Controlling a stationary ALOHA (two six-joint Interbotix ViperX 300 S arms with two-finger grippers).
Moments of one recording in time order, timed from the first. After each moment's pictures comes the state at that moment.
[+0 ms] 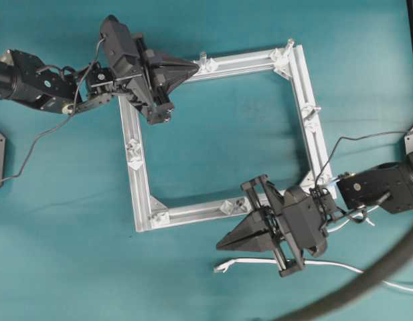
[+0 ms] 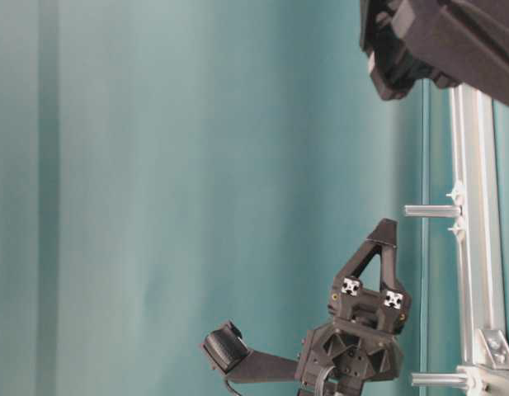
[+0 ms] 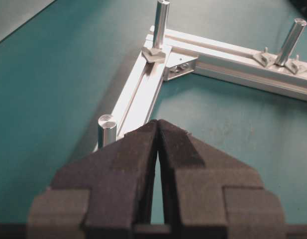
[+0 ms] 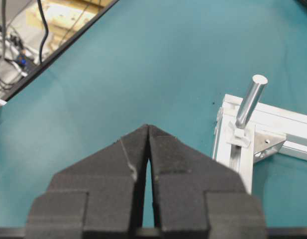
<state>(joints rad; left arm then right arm) 0.28 0.16 0.84 -0.11 -0.78 -0.05 0.28 0.16 0.83 -0.11 -0.78 -0.04</state>
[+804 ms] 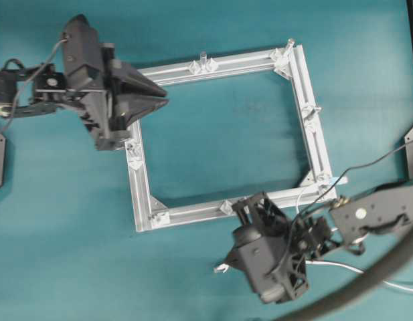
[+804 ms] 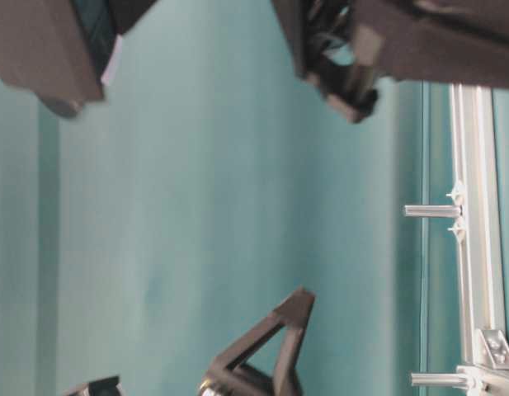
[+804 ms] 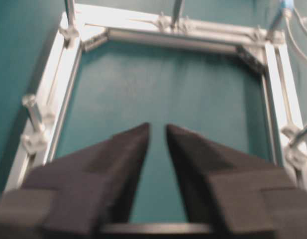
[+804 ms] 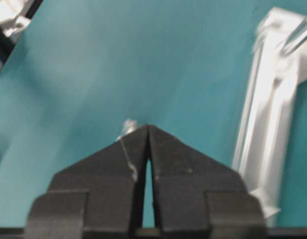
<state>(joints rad) 0.15 -0.34 0.88 -0.07 -0.12 -0.05 0.39 0.06 0.52 -0.13 0.20 0.11</state>
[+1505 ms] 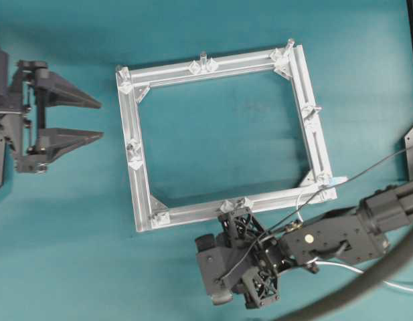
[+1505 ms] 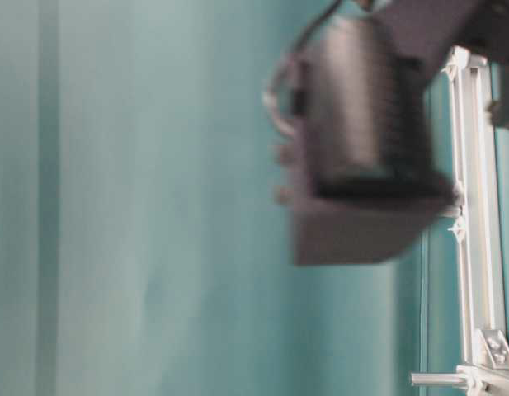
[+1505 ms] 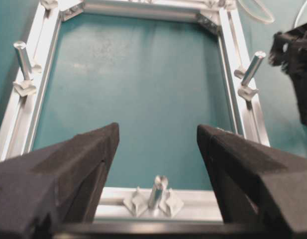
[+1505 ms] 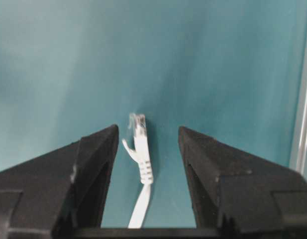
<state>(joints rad) 0.09 -0.77 1.15 -0.07 -0.03 -0.05 0.40 0.31 0.38 -0.13 0.31 0.26</state>
